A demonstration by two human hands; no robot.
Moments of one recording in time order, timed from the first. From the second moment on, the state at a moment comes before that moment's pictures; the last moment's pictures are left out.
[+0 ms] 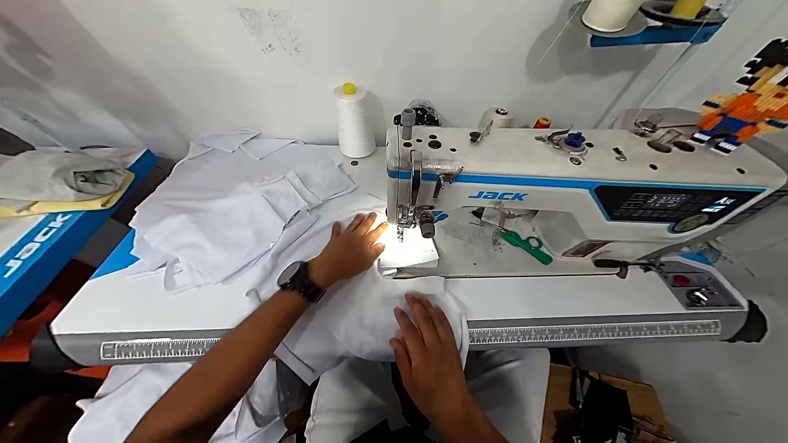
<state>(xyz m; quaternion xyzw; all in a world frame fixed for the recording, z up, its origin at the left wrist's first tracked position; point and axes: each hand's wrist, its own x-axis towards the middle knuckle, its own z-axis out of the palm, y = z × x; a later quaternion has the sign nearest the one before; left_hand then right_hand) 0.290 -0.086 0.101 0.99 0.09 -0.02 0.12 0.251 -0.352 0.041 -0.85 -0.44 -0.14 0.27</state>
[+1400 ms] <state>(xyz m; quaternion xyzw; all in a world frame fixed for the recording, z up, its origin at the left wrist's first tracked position) 0.324 -0.062 0.090 0.99 0.01 0.12 0.12 0.294 -0.401 0.039 -0.83 -0.47 -0.17 0.27</state>
